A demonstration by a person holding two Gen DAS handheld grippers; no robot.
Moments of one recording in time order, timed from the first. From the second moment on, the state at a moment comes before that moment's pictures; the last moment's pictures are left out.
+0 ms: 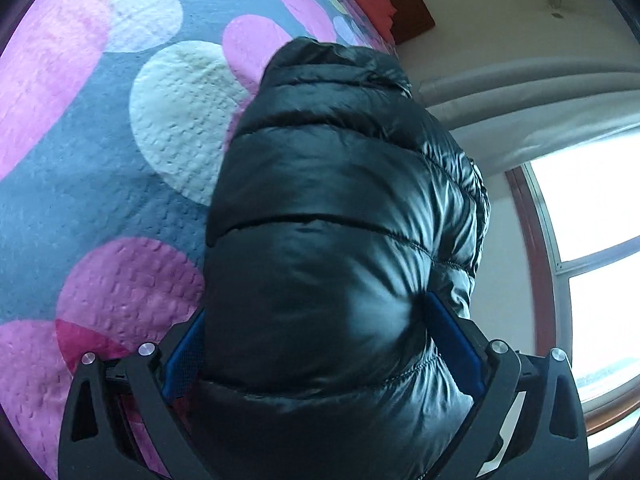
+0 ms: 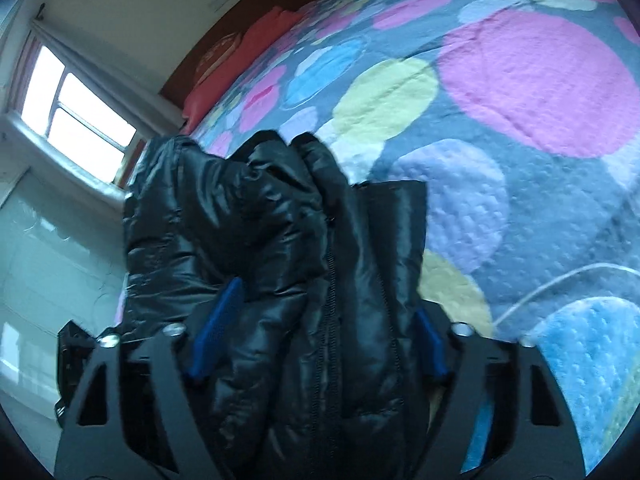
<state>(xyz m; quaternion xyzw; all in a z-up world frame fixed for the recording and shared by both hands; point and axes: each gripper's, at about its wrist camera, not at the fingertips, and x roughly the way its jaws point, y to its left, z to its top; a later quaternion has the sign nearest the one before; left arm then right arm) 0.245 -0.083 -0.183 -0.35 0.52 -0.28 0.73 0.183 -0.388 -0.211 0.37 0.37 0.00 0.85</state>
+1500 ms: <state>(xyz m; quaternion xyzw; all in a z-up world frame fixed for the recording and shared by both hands) 0.296 0.067 -0.174 -0.36 0.48 -0.25 0.76 0.292 -0.265 -0.224 0.43 0.36 0.13 0.82</state>
